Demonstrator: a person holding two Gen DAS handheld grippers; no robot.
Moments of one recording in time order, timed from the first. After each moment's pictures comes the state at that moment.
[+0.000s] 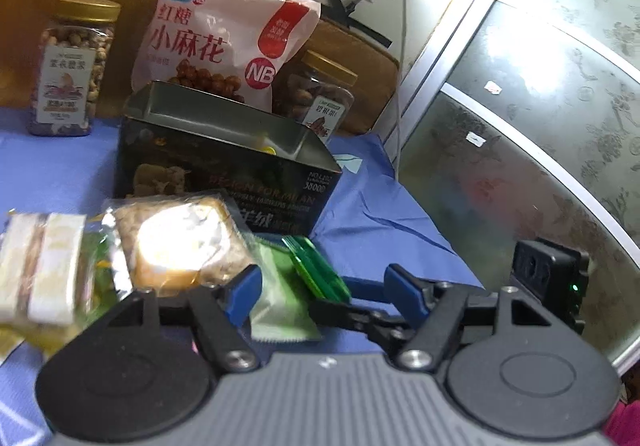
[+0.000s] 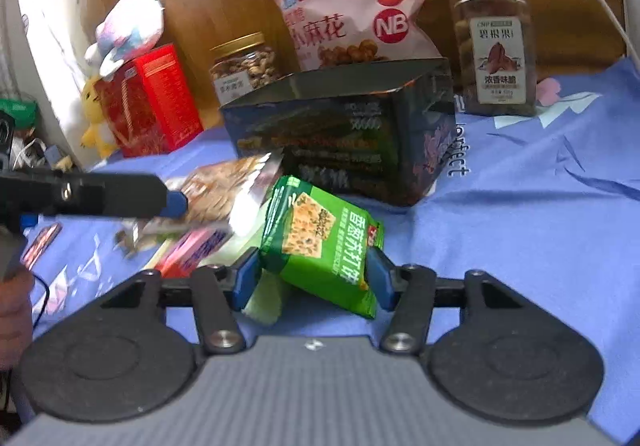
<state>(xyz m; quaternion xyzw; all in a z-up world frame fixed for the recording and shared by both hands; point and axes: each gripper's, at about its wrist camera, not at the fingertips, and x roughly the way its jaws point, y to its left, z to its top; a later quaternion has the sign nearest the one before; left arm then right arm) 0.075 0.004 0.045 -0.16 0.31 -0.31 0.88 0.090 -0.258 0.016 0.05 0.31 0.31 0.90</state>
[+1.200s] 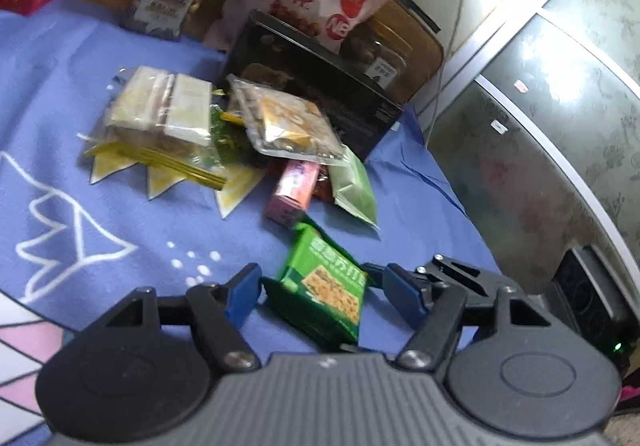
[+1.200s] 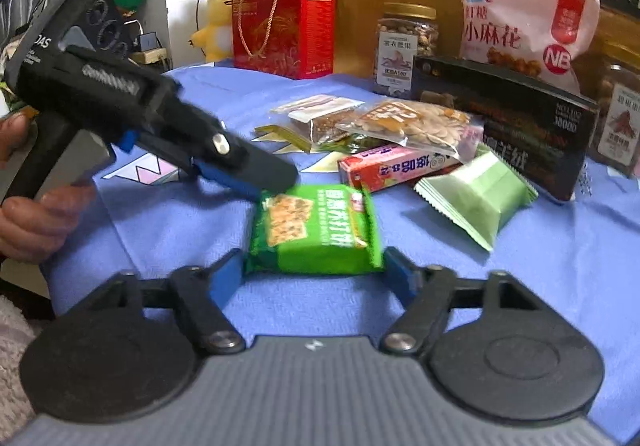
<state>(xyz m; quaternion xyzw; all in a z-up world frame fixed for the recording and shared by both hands) 0.022 0.072 -0.008 -0.21 0.37 -0.29 0.86 -0.001 -0.164 0.001 -0.10 0.27 0.41 0.87</state>
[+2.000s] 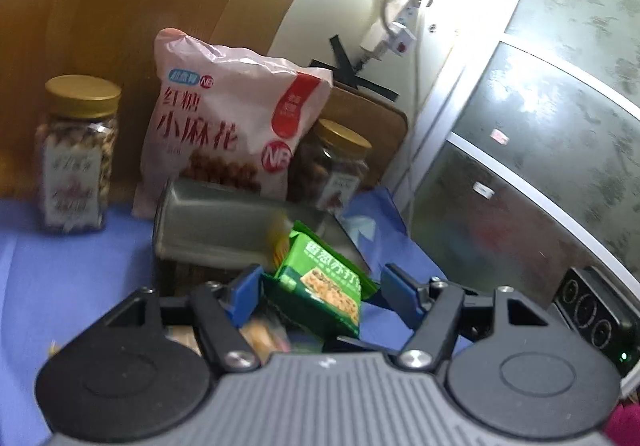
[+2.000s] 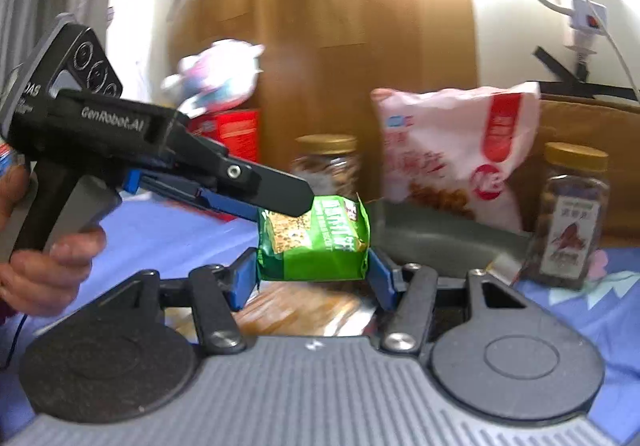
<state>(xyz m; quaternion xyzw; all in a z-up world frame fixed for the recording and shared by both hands) 0.149 0.028 0.098 -0.14 0.27 -0.31 0.90 0.113 -0.192 0.067 -0.02 0.15 0.35 0.93</state>
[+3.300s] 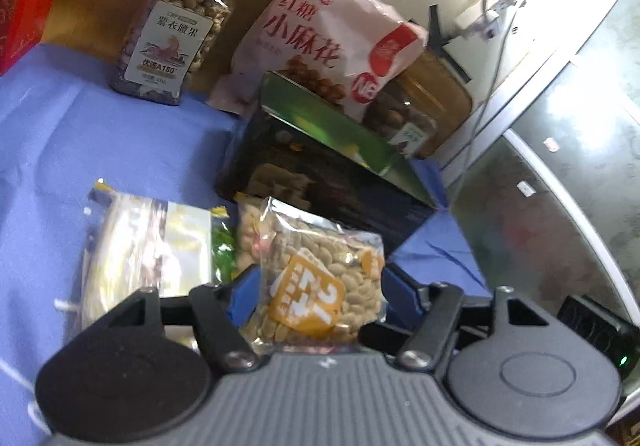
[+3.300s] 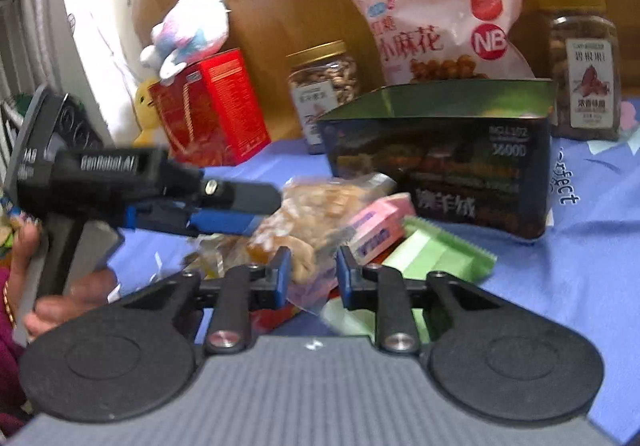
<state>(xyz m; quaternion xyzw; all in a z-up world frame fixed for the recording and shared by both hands) 0.108 0.078 0.023 -0.24 0.35 -0.26 0.87 0.077 -0.186 0.024 0.06 0.27 0.36 0.89</state>
